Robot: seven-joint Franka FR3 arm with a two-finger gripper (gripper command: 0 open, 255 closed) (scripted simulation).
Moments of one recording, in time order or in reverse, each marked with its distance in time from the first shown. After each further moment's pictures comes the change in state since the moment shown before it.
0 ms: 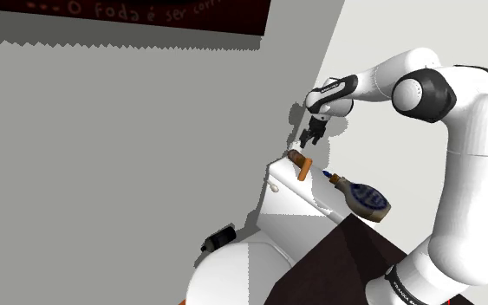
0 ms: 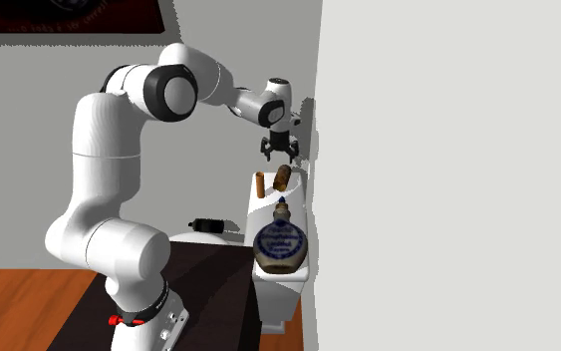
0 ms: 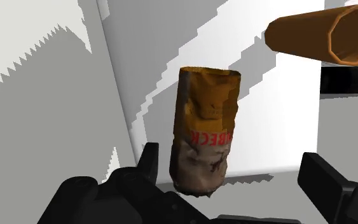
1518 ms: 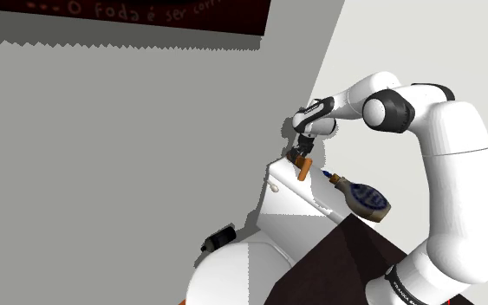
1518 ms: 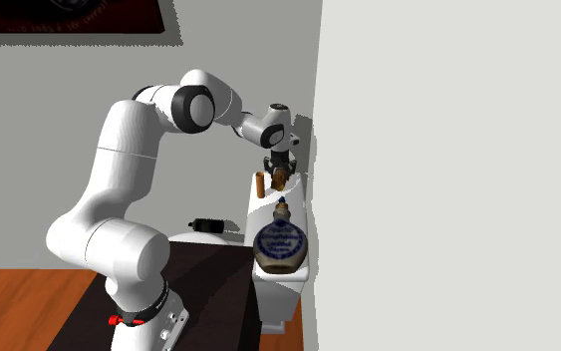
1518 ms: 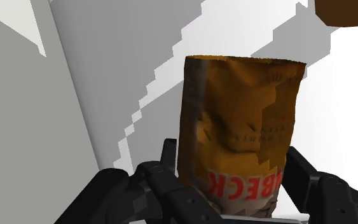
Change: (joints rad) arm -0.030 0.240 0.051 0.107 0.058 0.110 0.008
